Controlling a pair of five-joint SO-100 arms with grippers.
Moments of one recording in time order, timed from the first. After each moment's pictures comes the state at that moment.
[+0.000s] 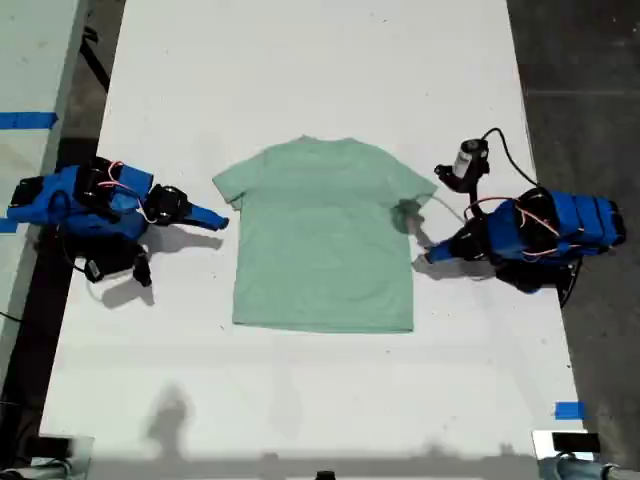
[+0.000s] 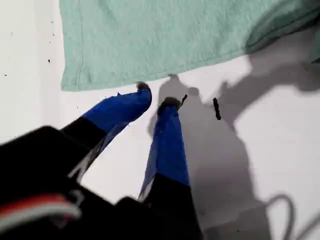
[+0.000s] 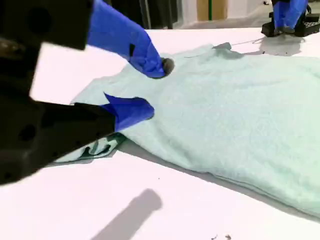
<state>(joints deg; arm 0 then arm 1) -10.2 200.4 182.1 58.3 5.4 2.9 199.2 176.7 72.1 -46.2</state>
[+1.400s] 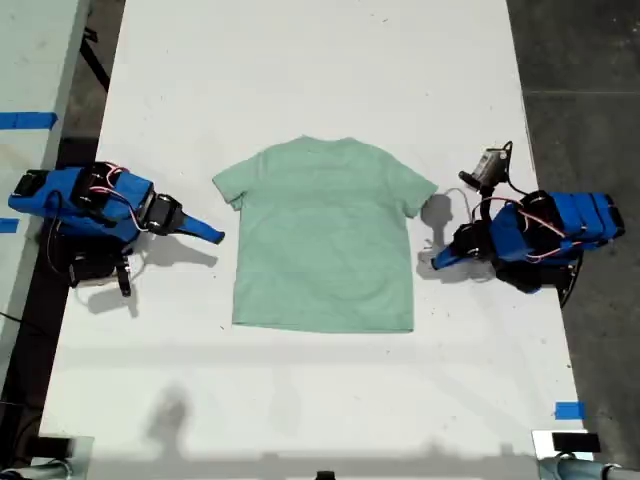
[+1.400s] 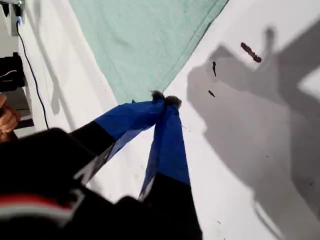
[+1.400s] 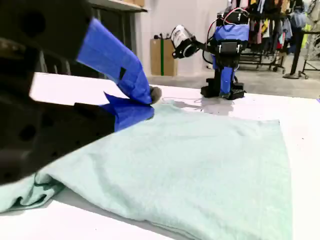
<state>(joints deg) -1.7 200.3 181.7 44.1 6.2 -3.4 199.2 175.6 72.2 -2.3</state>
